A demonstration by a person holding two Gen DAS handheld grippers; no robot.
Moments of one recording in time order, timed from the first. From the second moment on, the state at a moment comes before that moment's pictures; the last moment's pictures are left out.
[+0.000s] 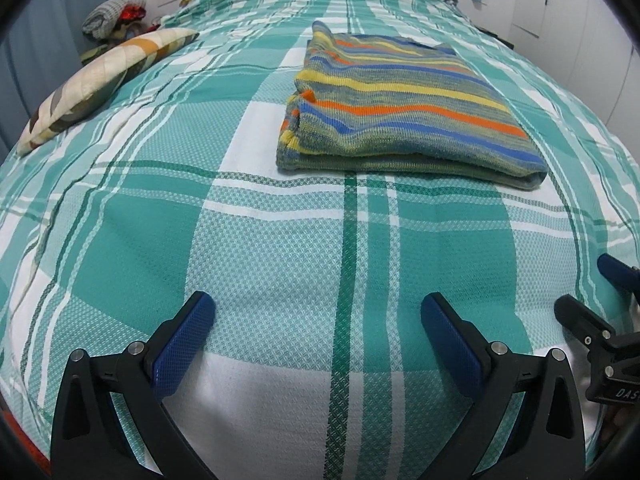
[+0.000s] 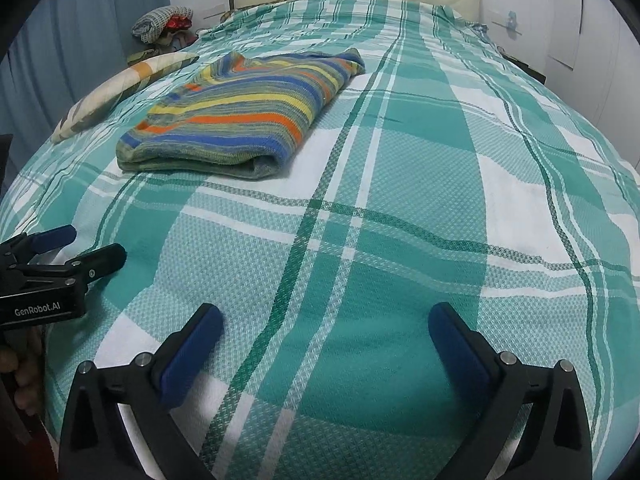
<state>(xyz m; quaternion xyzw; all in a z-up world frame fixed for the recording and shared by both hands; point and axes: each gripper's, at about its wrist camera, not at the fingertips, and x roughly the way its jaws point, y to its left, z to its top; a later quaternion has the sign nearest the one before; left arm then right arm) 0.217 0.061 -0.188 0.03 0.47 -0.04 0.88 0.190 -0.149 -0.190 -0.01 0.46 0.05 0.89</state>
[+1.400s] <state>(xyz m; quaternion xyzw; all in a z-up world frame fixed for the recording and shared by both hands) 0.411 0.048 -0.119 -0.09 0.48 -0.21 0.84 0.414 -0.156 -0.163 0.22 0.47 0.18 0.83</state>
